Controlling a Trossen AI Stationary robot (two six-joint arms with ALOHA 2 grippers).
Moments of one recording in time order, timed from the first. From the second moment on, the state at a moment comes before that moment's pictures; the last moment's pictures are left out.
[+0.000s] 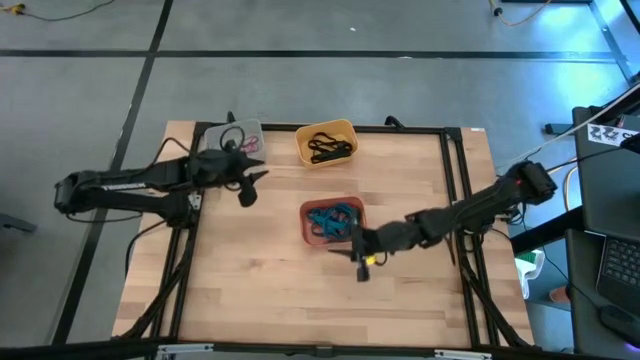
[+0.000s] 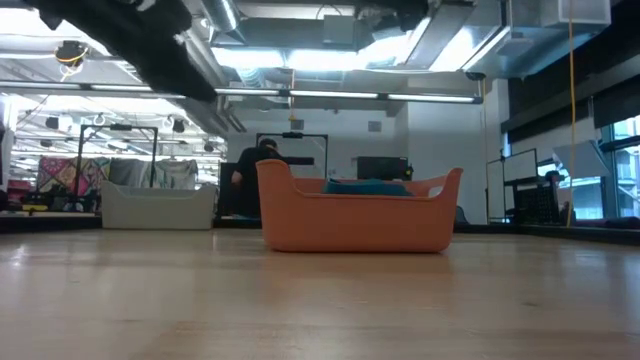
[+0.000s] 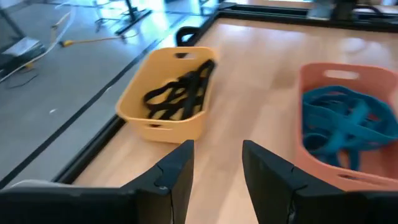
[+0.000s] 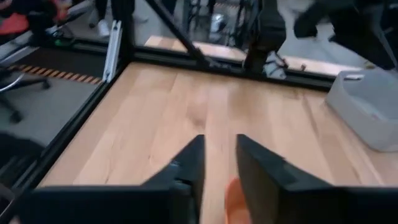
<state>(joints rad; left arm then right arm) 0.22 0.77 0.60 -0.31 -0.29 -0.02 0.38 1.51 0.98 0.20 0.29 -0.01</state>
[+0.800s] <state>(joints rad) -0.04 0.40 0.27 -0.11 -0.29 -0.07 0.20 1.03 0.61 0.16 0.12 0.02</state>
